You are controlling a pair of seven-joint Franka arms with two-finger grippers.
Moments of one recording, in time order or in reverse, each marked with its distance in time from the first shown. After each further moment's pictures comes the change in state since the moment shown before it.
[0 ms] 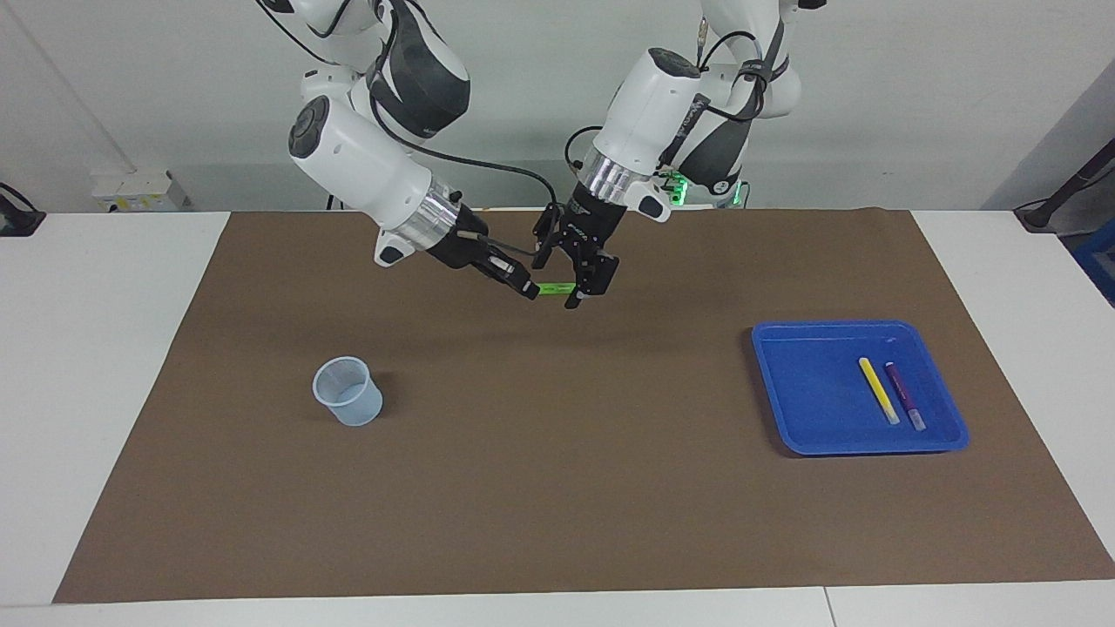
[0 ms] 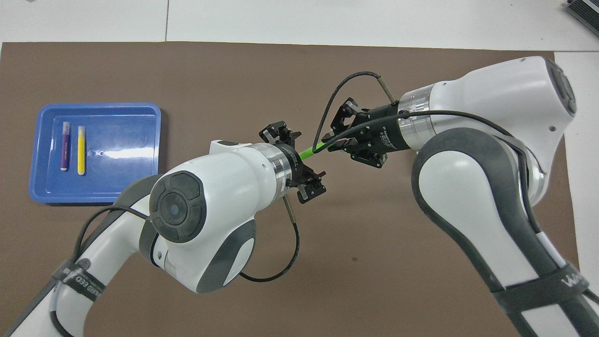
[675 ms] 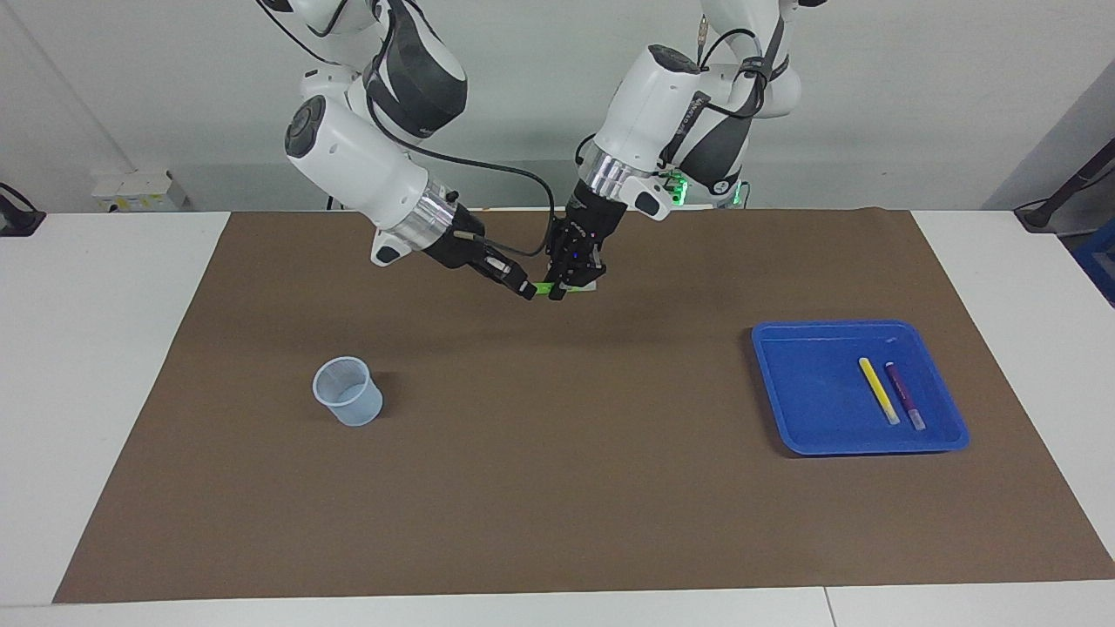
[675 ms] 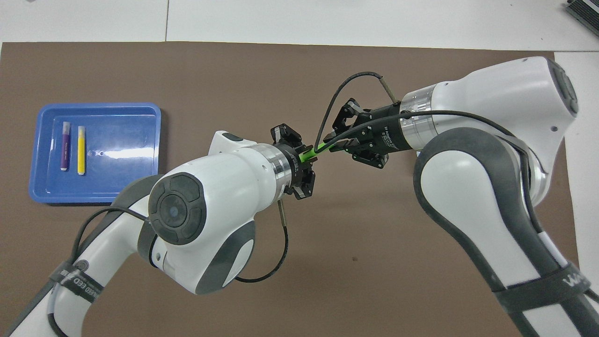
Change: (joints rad) left arm 0.000 -0.005 0.005 0.000 0.010 -0.006 0.196; right arm -0.001 -0.005 -0.002 -0.009 0.005 -0.006 0.001
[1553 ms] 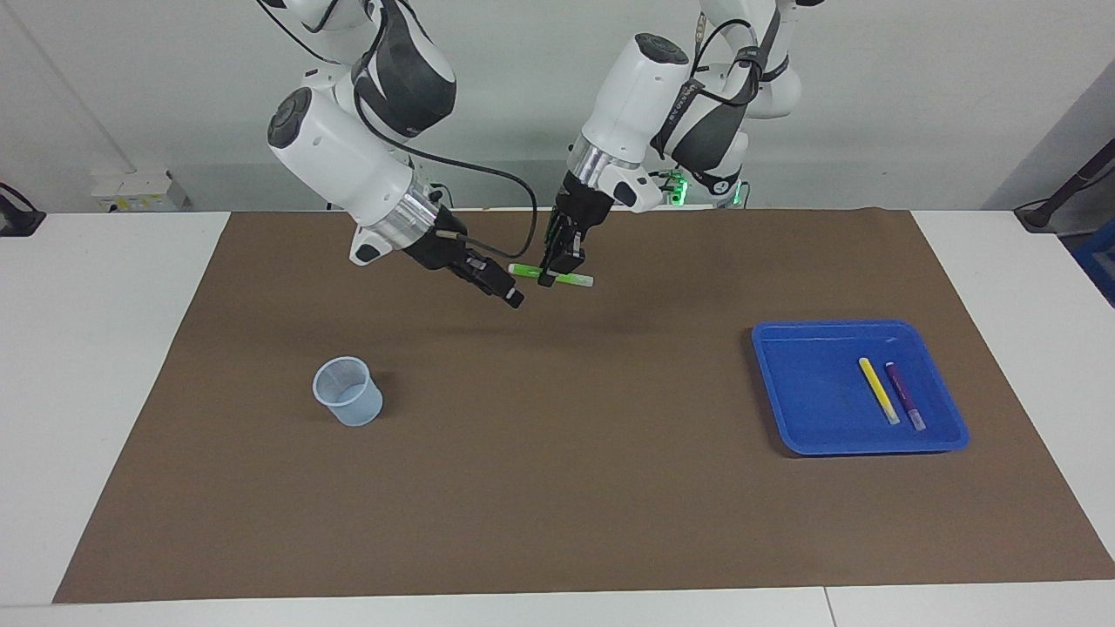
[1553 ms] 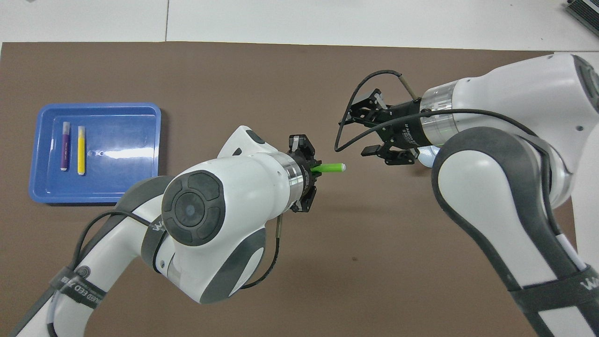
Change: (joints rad) left arm -0.026 -0.004 -0.005 0.046 0.004 -0.161 0.330; right arm -0.058 -0.027 -0.012 -0.007 -0.111 -0.019 -0.071
